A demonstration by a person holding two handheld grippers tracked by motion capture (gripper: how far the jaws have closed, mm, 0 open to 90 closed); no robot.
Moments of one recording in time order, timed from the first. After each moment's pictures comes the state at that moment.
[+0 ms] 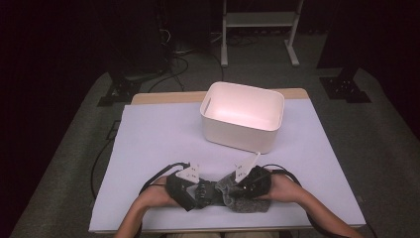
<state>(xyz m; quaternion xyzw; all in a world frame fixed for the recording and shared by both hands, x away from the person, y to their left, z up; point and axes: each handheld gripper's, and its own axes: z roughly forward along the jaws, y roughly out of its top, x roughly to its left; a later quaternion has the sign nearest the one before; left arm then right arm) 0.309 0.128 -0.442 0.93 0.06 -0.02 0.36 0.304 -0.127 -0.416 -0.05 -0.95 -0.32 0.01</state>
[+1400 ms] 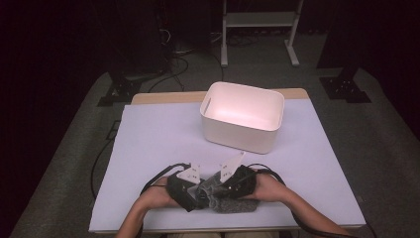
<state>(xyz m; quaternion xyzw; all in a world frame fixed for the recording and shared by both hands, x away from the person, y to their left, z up) 0.307 0.126 -0.442 0.93 0.06 -0.01 0.36 0.301 -0.084 -0.408 -0.02 -0.94 -0.35 0.01</state>
